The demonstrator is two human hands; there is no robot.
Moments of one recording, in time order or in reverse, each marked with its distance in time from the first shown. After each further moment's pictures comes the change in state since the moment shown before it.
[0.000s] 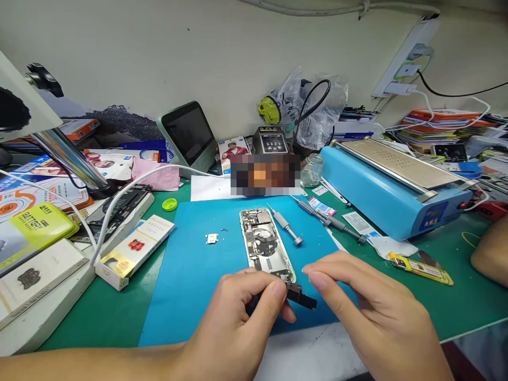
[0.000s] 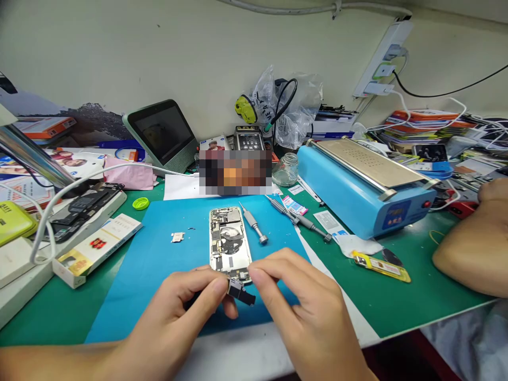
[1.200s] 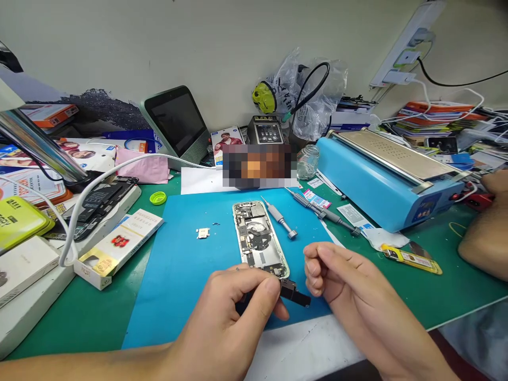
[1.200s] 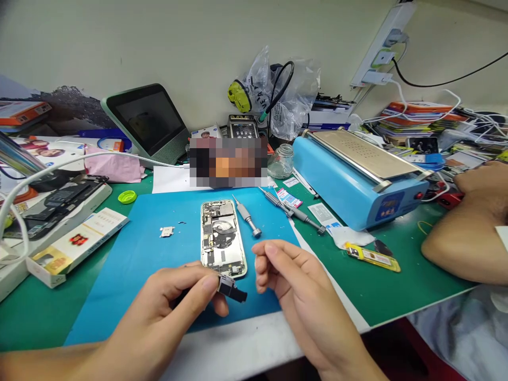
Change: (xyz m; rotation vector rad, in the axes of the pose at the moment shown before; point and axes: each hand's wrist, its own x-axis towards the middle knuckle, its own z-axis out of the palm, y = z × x) left_hand -0.002 -0.002 0.001 0.031 0.004 -0.026; right_hand -0.003 0.028 0.005 0.899 -0.005 0.837
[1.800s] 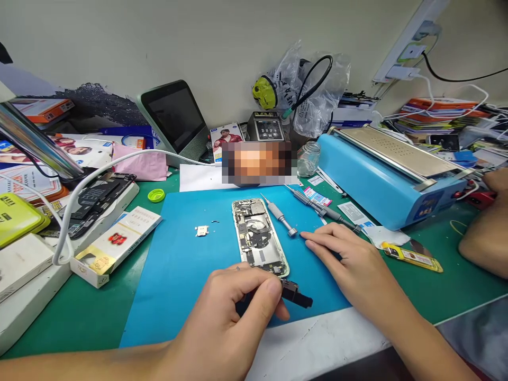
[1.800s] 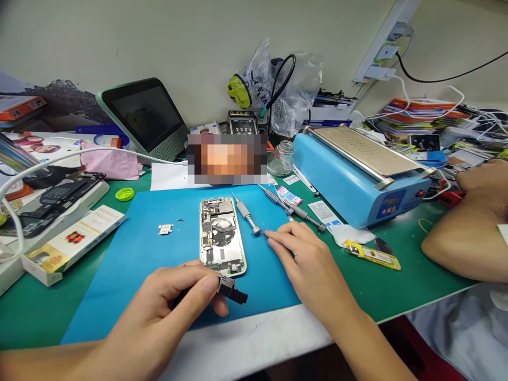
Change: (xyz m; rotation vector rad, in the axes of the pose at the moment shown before) left_hand -0.001 0.002 -0.003 0.041 -0.029 0.030; right_hand 0.031 0.006 -0.040 -1.181 -0.002 -0.701
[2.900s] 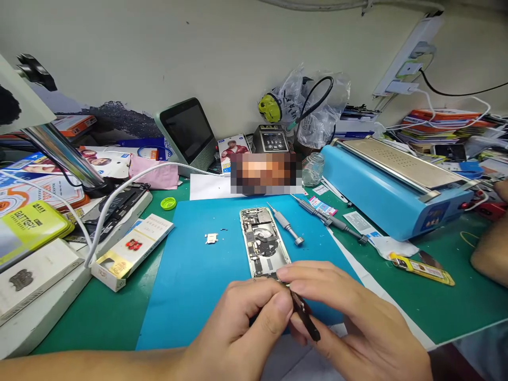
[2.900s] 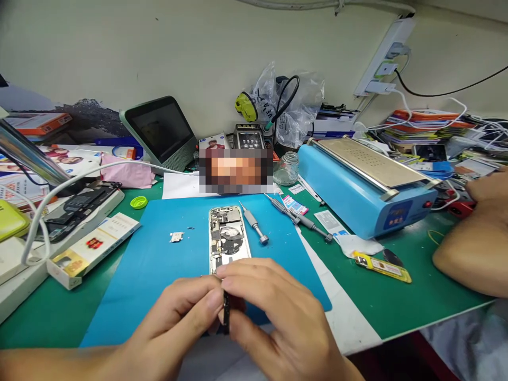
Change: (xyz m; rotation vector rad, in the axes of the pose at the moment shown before) left_hand 0.000 0.005 -0.001 -0.319 -0.101 0.084; right_hand -0.013 -0.074 0.000 0.432 0.077 -0.291
